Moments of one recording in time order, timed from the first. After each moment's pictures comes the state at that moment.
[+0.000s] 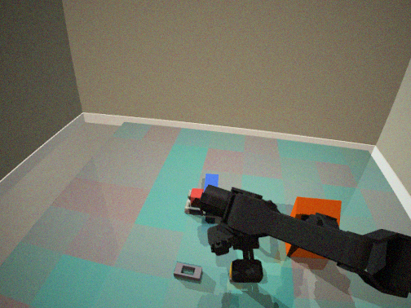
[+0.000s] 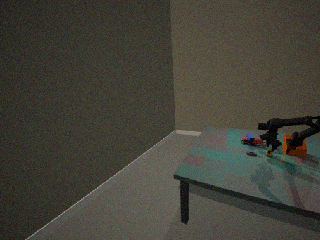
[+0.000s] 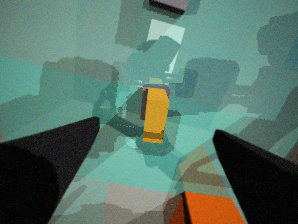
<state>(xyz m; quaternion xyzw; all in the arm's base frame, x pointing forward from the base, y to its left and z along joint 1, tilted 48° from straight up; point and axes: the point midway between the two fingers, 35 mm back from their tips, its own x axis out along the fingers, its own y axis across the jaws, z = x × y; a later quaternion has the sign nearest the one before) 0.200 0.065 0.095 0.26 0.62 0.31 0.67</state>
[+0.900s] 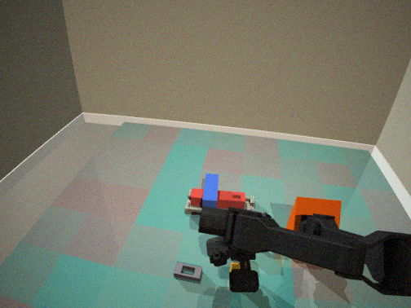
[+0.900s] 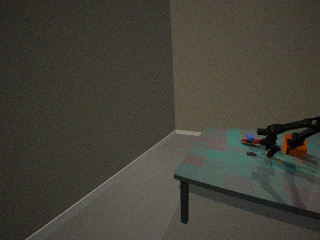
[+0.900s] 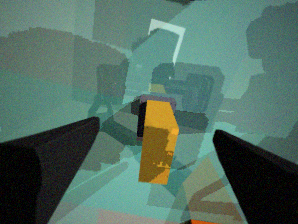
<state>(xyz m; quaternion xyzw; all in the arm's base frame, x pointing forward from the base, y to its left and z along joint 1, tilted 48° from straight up) 0.202 0.098 0.067 0.26 0.62 0.31 0.67</state>
